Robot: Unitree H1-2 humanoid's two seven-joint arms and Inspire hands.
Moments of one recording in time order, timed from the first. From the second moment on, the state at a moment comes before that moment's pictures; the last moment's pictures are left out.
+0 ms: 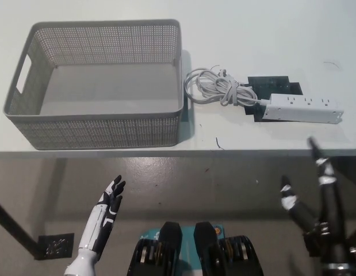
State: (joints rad) left_arm -0.08 0.10 -0.09 0.32 0.13 -0.39 0.05; right_arm -0.05 -0.09 0.03 -0.09 -0.39 -0.36 -0.24
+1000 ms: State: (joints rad) left_arm -0.09 0.12 -0.11 0.32 0.14 -0.40 0.06; right_arm -0.79 -0.50 0.24 0.03 -0.52 0.10 0.28
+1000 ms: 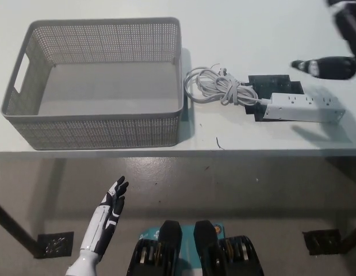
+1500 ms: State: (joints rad) left_arm -0.09 0.13 -0.12 0.32 0.14 -0.42 0.06; right_arm -1.00 -0.39 0.53 0.49 -0.68 0.17 0.40
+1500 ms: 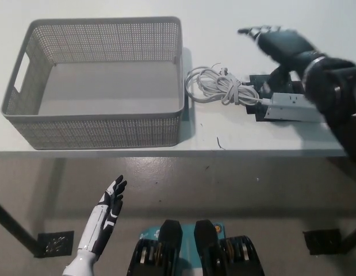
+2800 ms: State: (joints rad) left_arm -0.09 0.13 -0.12 0.32 0.14 -0.43 0.06; right_arm -1.16 -0.20 0.67 1.20 -0.82 0.15 0.07
